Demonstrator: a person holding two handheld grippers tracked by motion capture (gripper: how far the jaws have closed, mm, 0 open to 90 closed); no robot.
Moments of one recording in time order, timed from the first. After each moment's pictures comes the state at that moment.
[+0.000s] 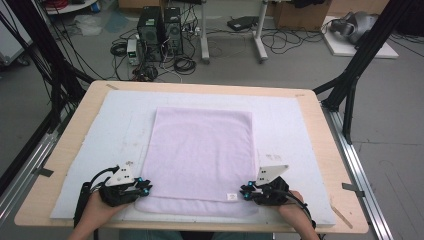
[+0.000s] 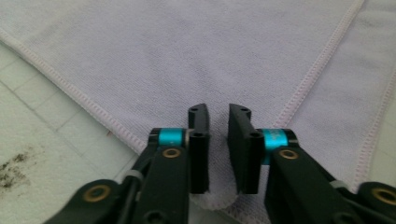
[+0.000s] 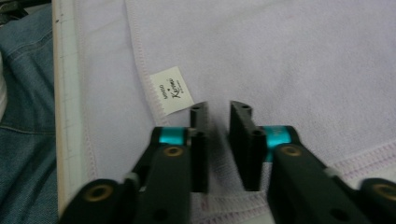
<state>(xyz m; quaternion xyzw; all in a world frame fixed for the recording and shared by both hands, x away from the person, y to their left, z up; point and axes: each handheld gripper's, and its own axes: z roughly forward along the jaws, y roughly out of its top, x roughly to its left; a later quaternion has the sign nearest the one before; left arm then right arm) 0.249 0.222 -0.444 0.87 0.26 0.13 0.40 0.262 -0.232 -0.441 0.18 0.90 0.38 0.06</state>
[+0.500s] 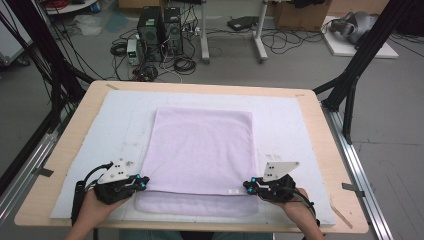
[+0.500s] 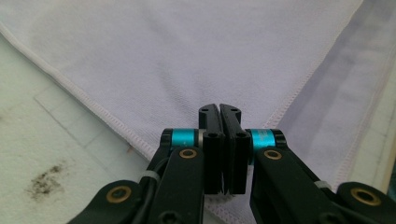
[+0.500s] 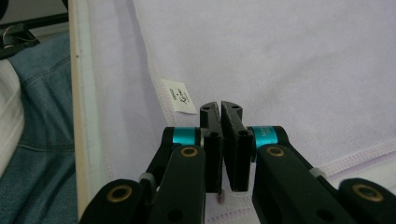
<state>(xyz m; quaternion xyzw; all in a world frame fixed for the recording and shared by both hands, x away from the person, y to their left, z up) 0.246 0.227 -0.420 0.85 0.27 0.14 0.43 0.259 -0.241 -0.415 0.18 0.89 0.42 0.08</state>
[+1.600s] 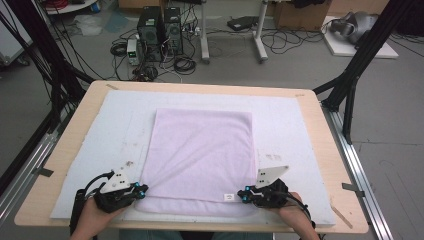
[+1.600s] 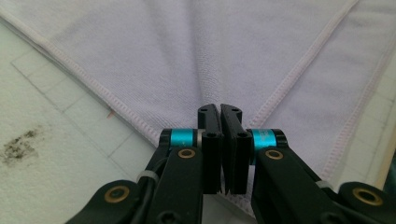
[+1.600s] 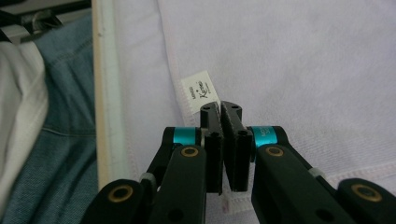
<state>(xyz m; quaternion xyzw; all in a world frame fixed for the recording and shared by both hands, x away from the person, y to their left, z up) 0.231 0.228 -0.439 0.86 0.28 0.14 0.41 0.255 -0.228 -0.433 0.16 0.90 0.41 0.03</state>
